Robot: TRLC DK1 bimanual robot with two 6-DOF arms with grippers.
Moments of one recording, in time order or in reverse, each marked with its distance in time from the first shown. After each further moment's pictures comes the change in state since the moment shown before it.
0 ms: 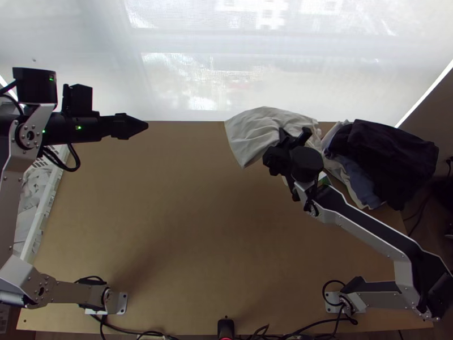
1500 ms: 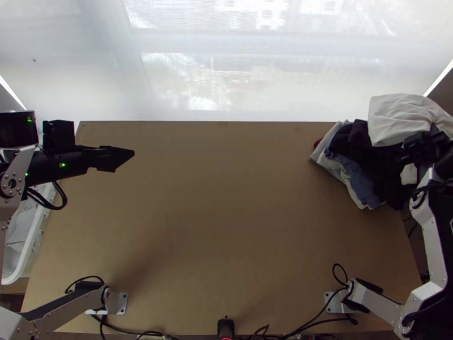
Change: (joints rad) left arm 0.061 -0.283 -0.325 0.050 -0.019 0.002; right arm -1.013 -0.216 -0.035 -0.098 -0.473 -0.028
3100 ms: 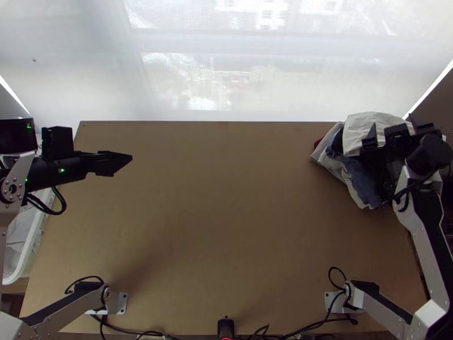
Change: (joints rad) left arm 0.026 -0.033 -0.059 0.003 0.004 -0.006; right arm 0.288 -0.098 0.051 -0.221 0.101 0.487
